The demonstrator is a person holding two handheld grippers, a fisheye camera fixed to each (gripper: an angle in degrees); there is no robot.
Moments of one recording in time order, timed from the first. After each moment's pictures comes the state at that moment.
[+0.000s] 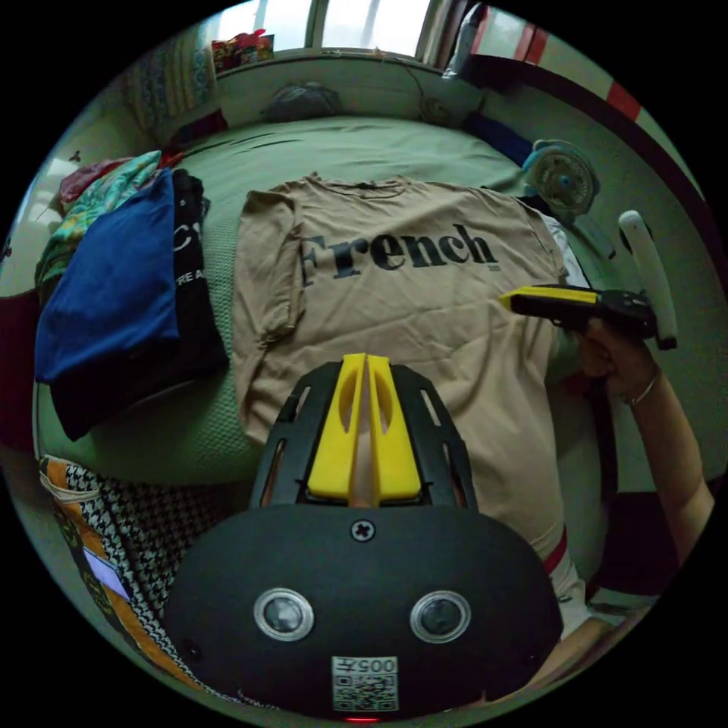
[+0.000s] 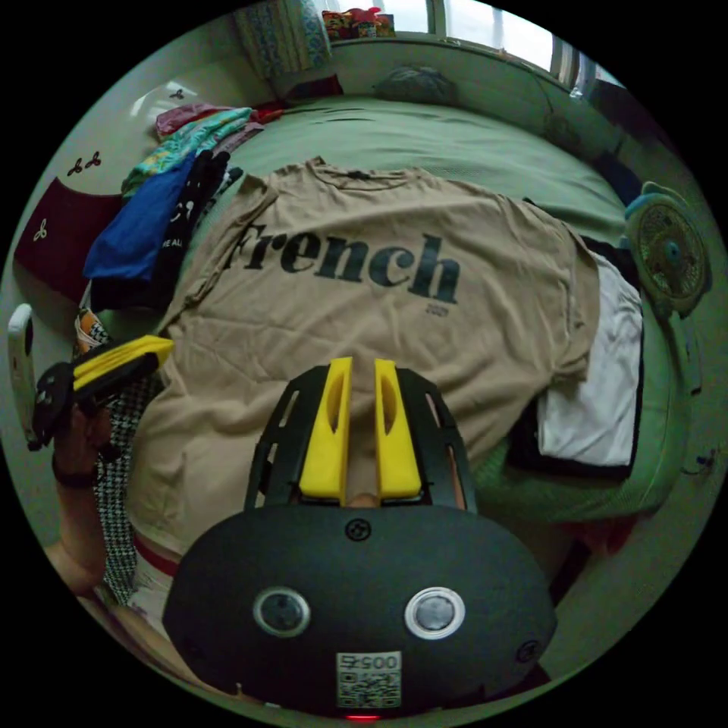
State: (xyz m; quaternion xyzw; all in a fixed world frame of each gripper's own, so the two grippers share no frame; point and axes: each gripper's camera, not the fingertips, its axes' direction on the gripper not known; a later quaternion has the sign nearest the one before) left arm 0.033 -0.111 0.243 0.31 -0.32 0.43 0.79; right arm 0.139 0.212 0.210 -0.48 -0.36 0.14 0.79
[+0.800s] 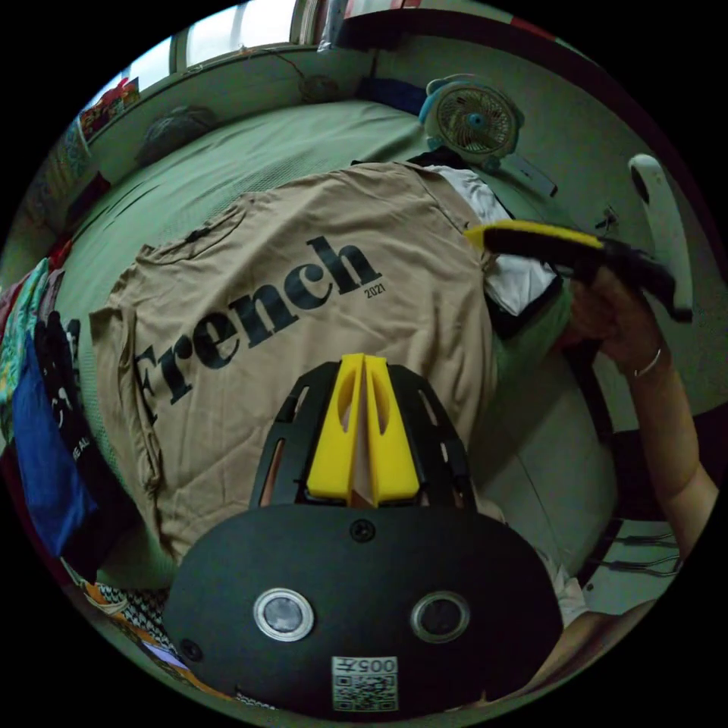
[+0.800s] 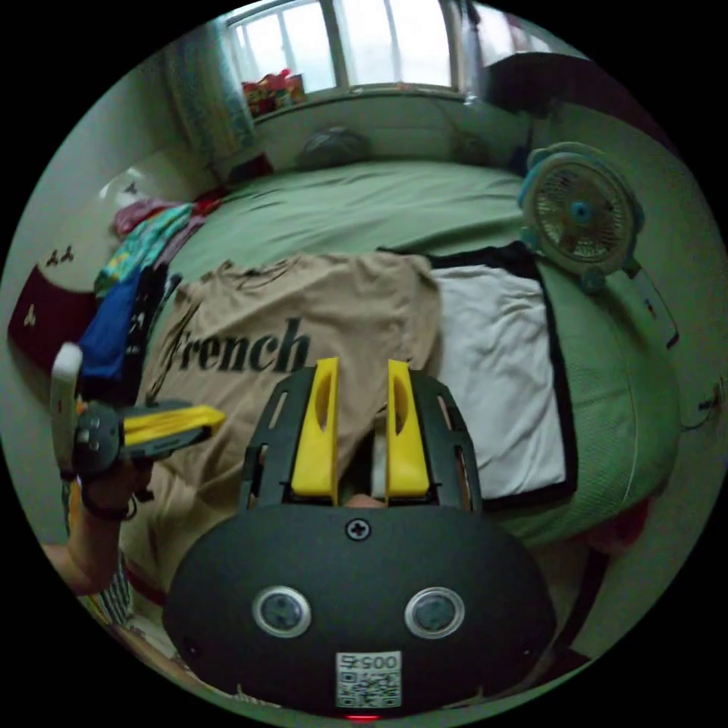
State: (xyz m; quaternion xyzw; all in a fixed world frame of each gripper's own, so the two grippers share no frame) left arm 0.236 -0.168 0.385 0.22 -0.33 0.53 0.75; right arm 0.344 0.298 0.224 -0.43 -0.26 0.26 0.83
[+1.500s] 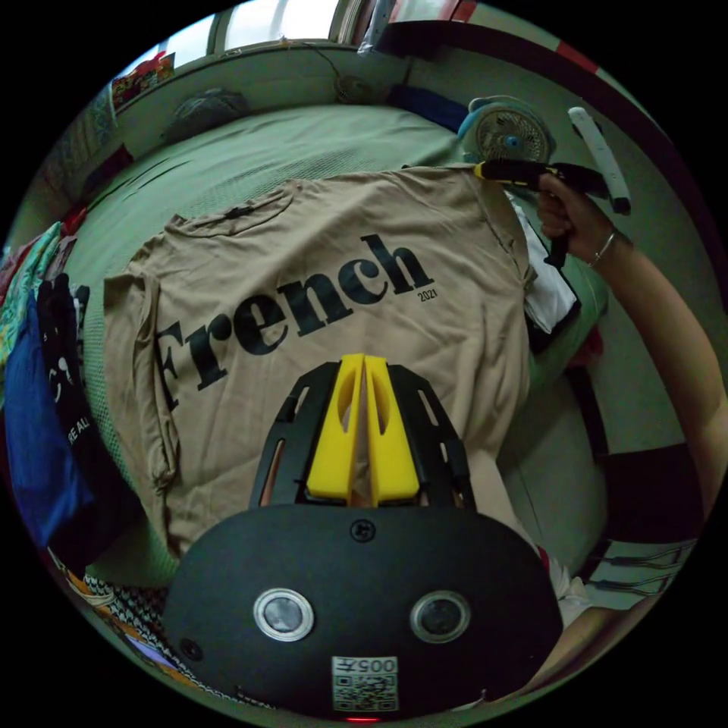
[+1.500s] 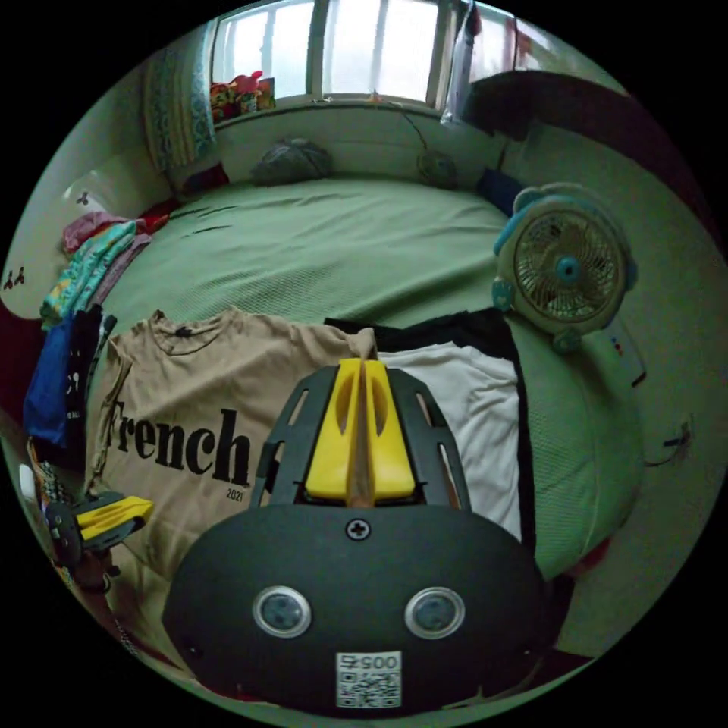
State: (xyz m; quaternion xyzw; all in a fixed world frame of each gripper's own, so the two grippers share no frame) left arm 0.264 -0.205 0.365 0.24 -0.31 0.50 0.77; right arm 0.361 0.273 0.257 -0.42 -0.18 0.20 0.87
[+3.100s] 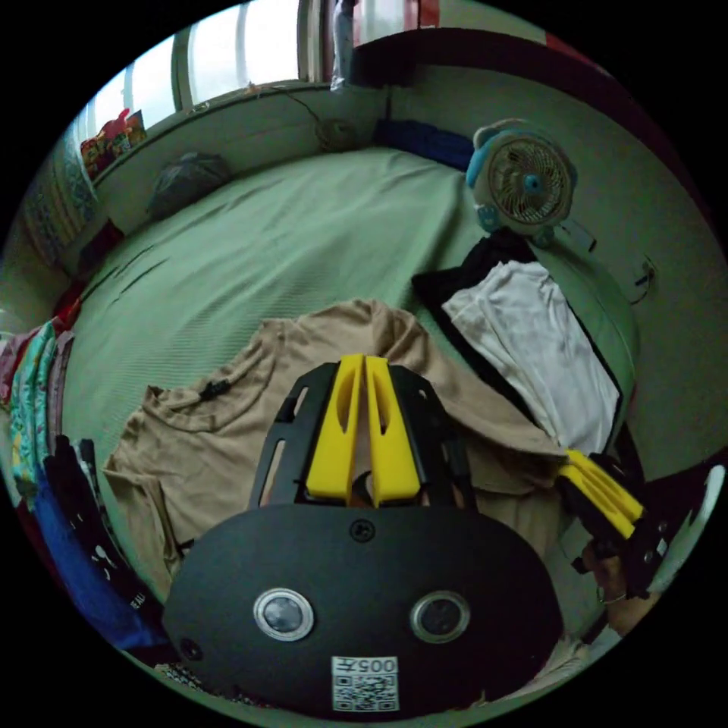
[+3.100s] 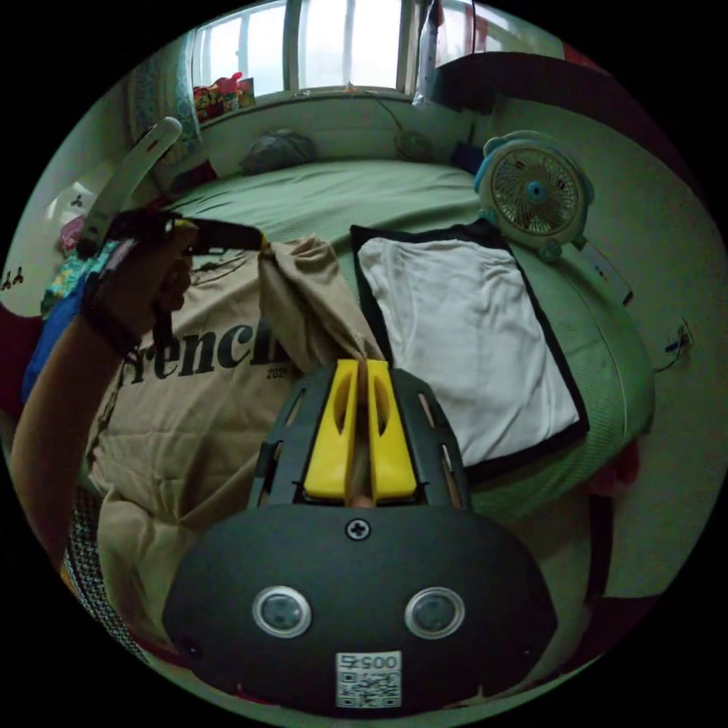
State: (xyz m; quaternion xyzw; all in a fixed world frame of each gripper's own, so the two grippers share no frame) left arm 0.418 -0.288 0.318 0.30 -0.29 0.55 0.73; right arm 0.301 0.349 0.062 -0.44 -0.17 0.26 0.84
